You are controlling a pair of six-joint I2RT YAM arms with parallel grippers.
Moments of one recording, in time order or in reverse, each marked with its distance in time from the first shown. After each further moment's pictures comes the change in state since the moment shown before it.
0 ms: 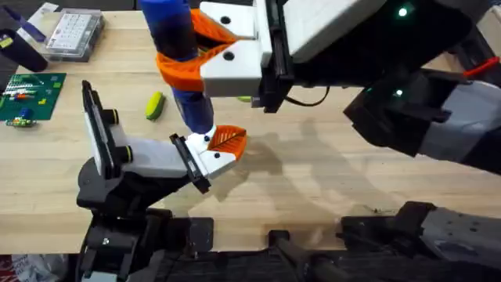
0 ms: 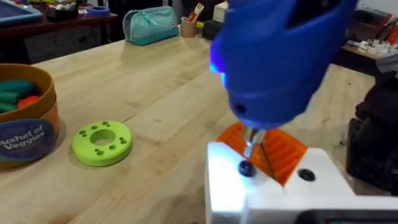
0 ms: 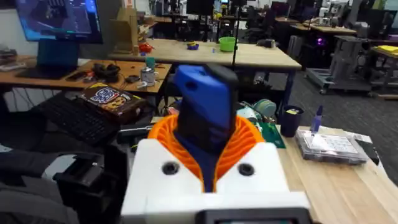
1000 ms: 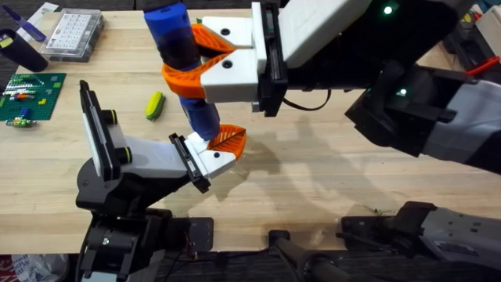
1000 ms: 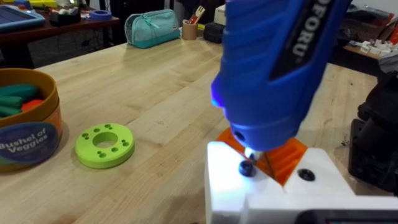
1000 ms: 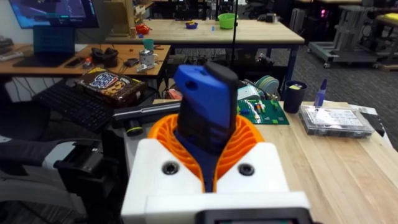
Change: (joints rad) left arm 0.000 -0.002 0.000 0.014 -0.002 0.003; right arm 0.000 -0.009 0.006 -0.128 0.008 -0.041
